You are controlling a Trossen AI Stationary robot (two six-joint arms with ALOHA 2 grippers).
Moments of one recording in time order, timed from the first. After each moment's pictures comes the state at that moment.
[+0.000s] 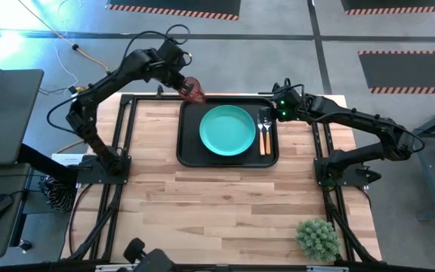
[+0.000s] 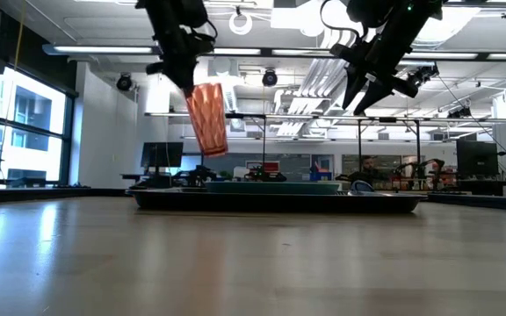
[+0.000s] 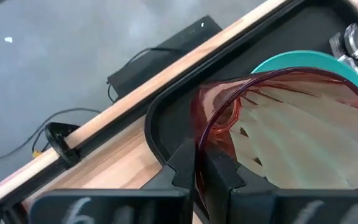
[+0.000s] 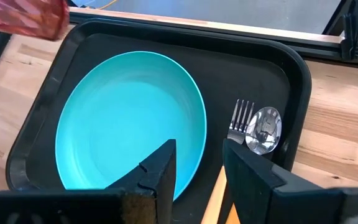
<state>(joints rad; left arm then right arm) 0.74 1.66 1.73 -1.10 -0.08 -0.18 -0.49 1.23 1.03 -0.67 0.19 0.74</state>
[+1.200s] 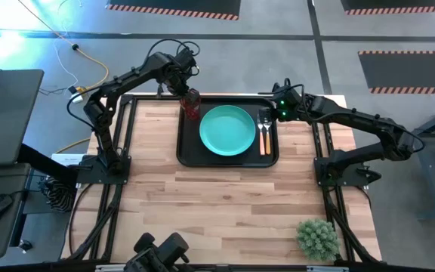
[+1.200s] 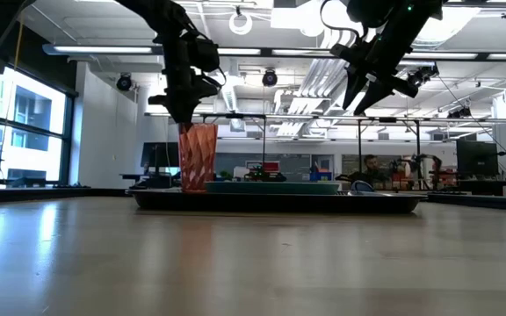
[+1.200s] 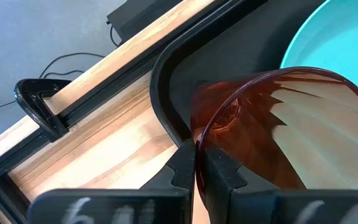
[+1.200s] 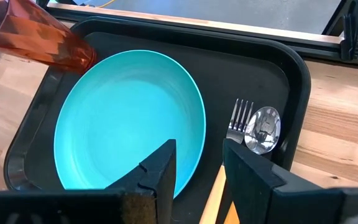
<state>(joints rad) 0.77 1.86 1.73 -1.18 -0.08 -0.18 -0.49 1.23 1.03 -0.68 0.19 0.73</state>
